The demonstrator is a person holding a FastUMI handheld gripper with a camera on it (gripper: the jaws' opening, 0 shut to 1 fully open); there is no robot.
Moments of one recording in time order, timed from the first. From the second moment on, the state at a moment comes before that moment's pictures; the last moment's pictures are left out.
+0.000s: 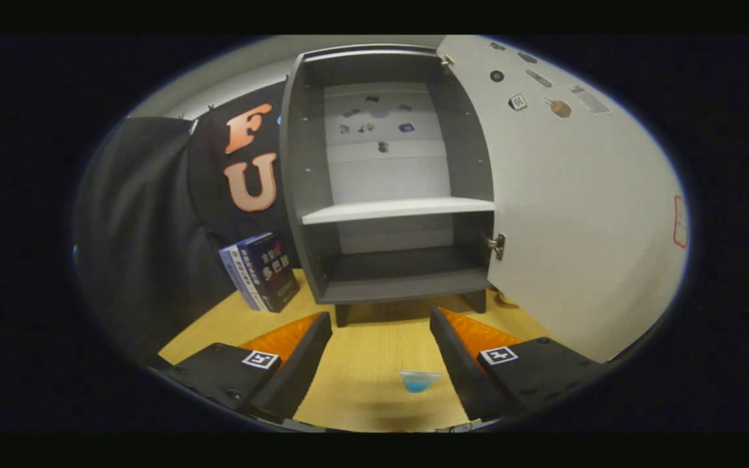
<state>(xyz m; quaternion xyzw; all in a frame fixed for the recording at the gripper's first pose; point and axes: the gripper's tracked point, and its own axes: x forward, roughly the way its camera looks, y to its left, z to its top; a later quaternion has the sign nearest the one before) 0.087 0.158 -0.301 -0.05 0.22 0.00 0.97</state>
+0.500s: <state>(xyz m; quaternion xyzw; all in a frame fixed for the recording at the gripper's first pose) 0.056 0.112 -0.430 -0.04 0.34 -0.06 0.94</state>
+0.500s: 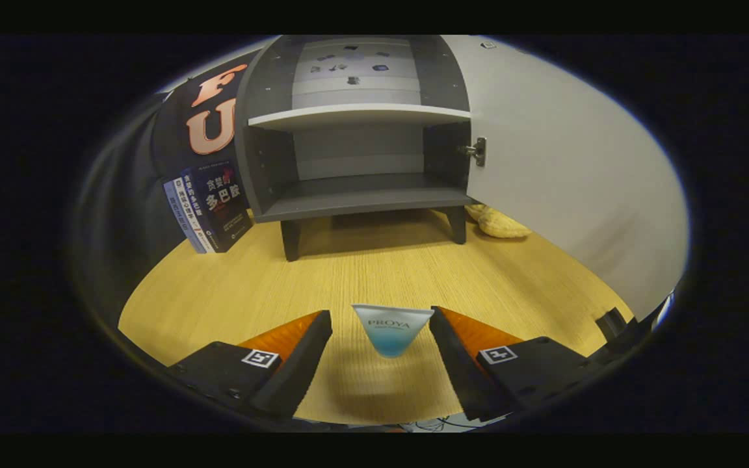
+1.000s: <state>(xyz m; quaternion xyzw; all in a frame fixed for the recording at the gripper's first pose) 0.054 0.097 -0.453 0.01 0.36 -0.08 0.93</state>
